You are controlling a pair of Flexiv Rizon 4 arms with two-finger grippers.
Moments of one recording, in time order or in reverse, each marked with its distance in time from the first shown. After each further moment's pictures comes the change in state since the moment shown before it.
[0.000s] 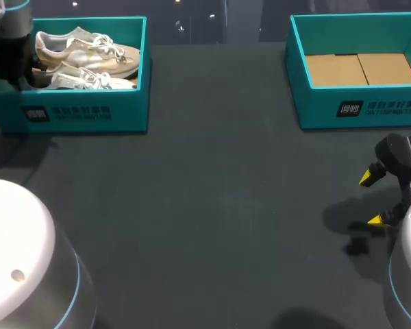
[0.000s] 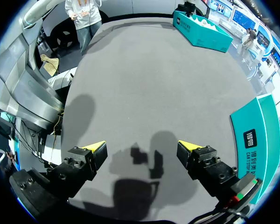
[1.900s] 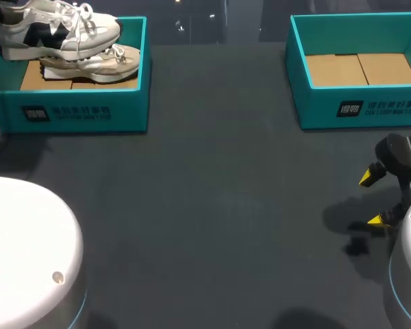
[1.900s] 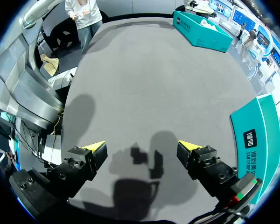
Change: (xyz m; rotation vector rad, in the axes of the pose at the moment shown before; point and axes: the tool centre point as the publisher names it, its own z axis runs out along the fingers) left arm 0.051 0.008 -0.169 -0.030 0.021 -0.126; right arm 0.000 0.000 0.000 0.000 0.000 0.000
